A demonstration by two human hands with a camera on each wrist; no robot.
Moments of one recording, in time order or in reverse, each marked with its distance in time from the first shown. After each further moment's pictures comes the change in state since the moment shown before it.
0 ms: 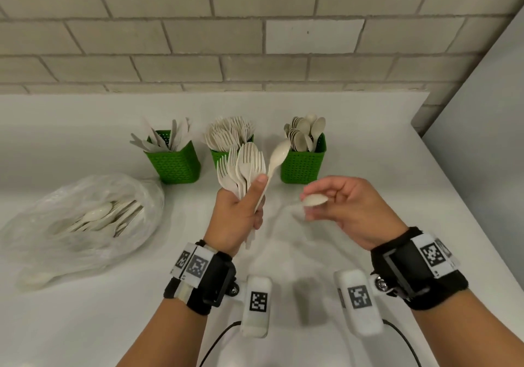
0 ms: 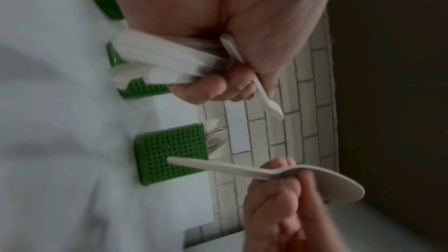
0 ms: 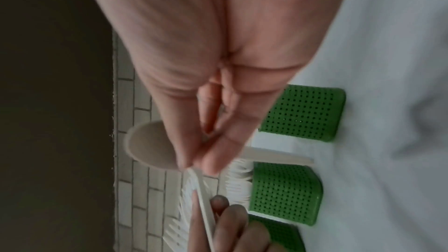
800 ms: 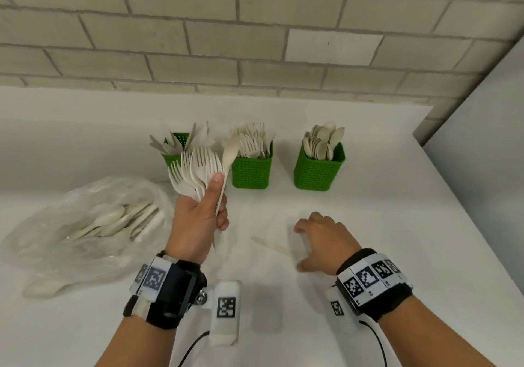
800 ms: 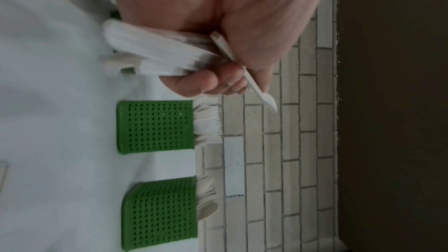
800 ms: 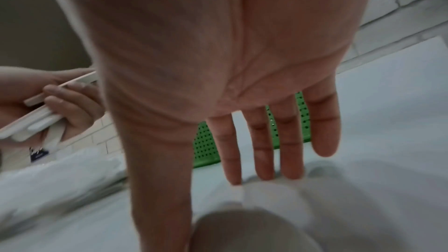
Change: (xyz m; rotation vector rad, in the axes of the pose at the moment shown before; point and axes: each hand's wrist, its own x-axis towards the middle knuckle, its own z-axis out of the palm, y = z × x) left_hand 0.009 0.012 -0.092 -0.149 0.165 -0.006; right_hand 0.031 0.059 0.050 -1.564 -0.139 0.412
